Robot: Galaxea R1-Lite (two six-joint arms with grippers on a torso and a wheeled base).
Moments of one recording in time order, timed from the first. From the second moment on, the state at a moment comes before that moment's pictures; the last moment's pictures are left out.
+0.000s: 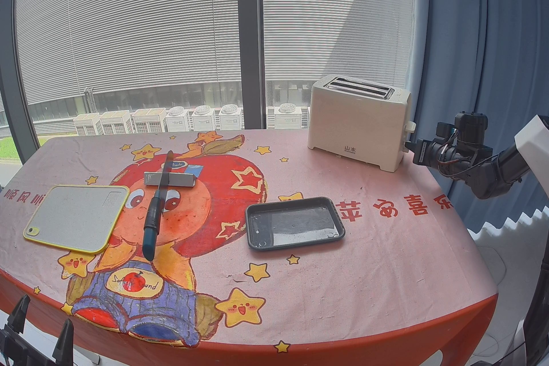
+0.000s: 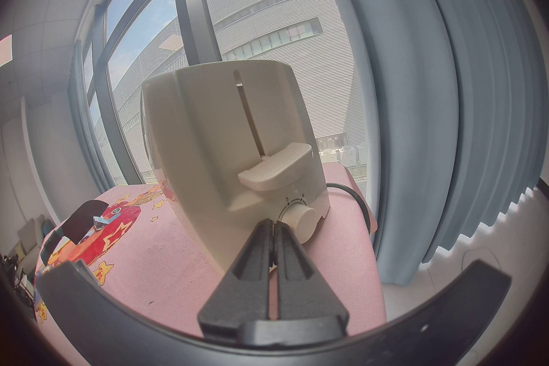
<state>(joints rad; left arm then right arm) 0.00 0.02 -0.02 0.00 -0.02 0.01 0.05 2.19 -1.17 -0.70 0.27 0.22</state>
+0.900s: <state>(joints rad) 0.00 0.02 -0.02 0.00 -0.02 0.01 0.04 2.23 -1.17 -0.70 0.27 0.22</state>
